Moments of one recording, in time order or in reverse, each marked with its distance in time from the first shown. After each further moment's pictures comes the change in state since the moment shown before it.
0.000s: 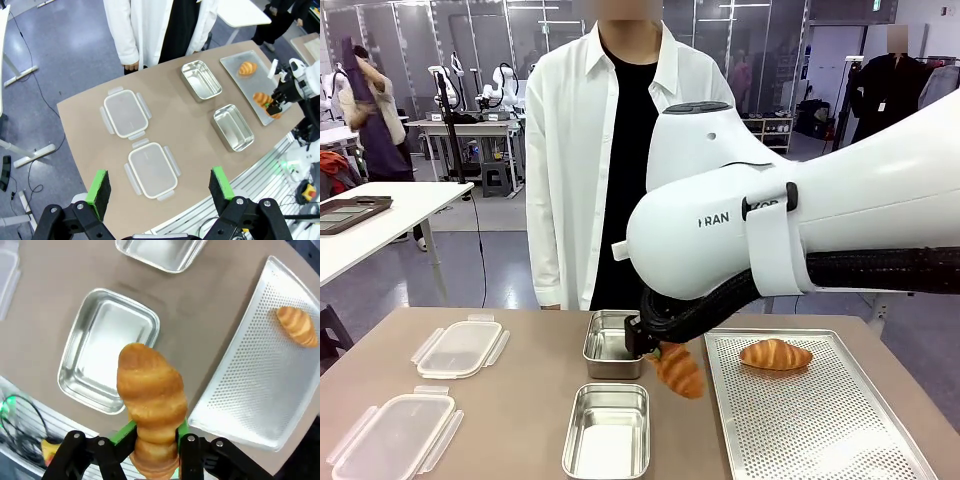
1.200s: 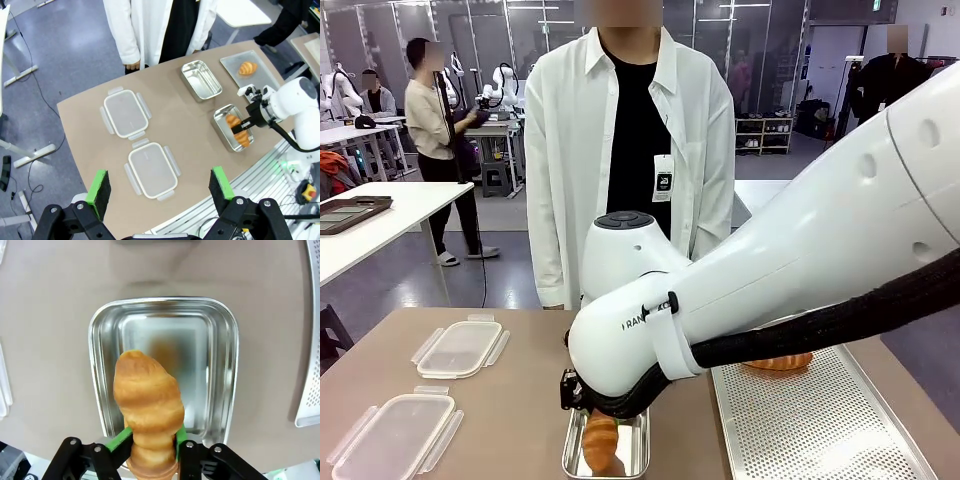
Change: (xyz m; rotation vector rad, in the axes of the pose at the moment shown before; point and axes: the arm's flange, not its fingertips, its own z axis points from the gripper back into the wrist) left arm 0.000 0.000 0.000 0.000 0.000 0.000; right arm 0.009 0.077 -0.119 0.072 0.076 -0.458
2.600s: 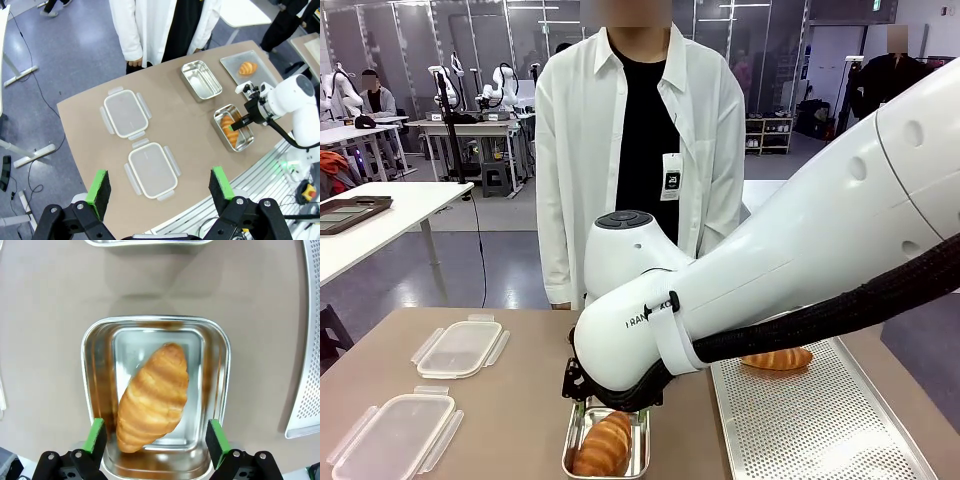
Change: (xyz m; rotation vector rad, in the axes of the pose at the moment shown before) left arm 0.000 0.000 0.000 0.000 0.000 0.000; right arm 0.011 -0.003 -0.003 -0.027 -0.012 0.034
